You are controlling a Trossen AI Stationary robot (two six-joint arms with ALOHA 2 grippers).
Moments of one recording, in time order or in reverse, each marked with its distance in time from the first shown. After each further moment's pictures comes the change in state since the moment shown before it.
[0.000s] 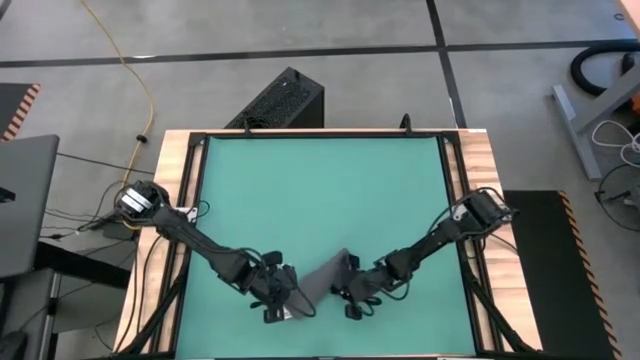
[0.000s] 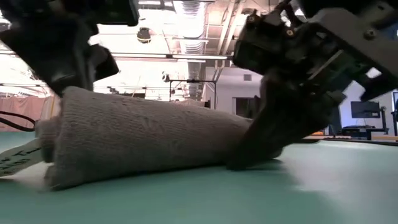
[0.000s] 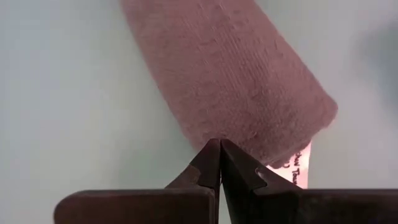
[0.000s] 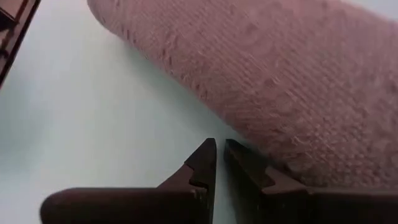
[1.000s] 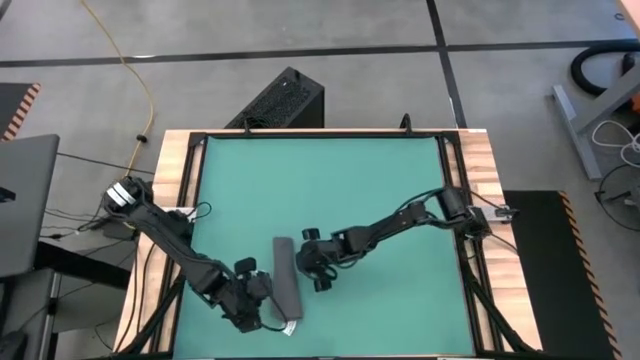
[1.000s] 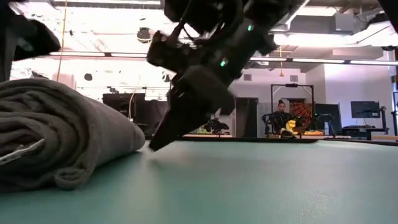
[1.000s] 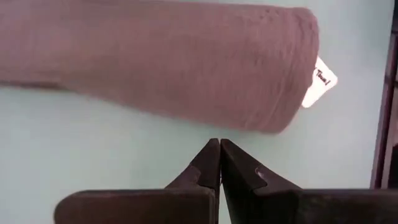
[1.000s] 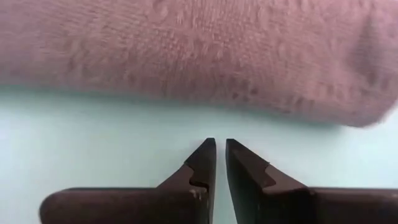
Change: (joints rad) left arm -0.187 -0.130 -0.044 -0.172 -0.085 -0.252; right arm -0.260 0.171 0.448 -0.377 -0.157 -0.557
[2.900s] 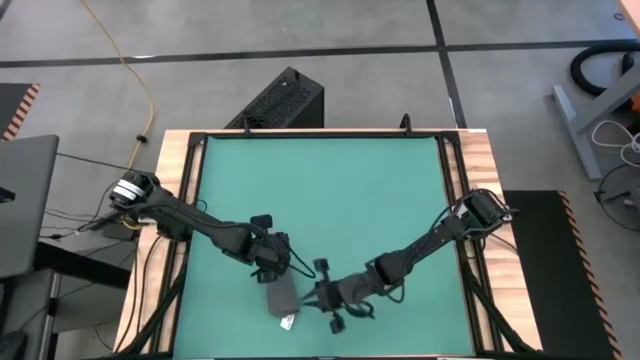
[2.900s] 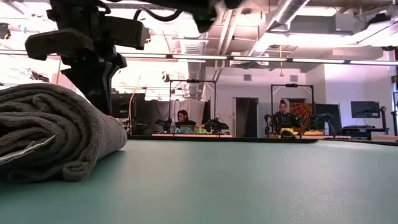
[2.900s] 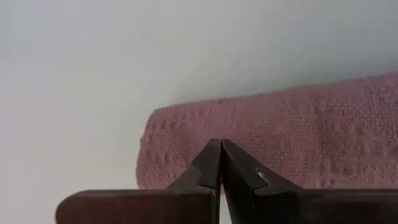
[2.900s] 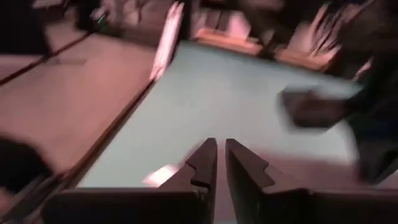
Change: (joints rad) left arm 0.374 0.022 0.022 -0.187 -0.058 0.463; right arm 0.250 -0.180 -0.176 0.496 0.180 0.050
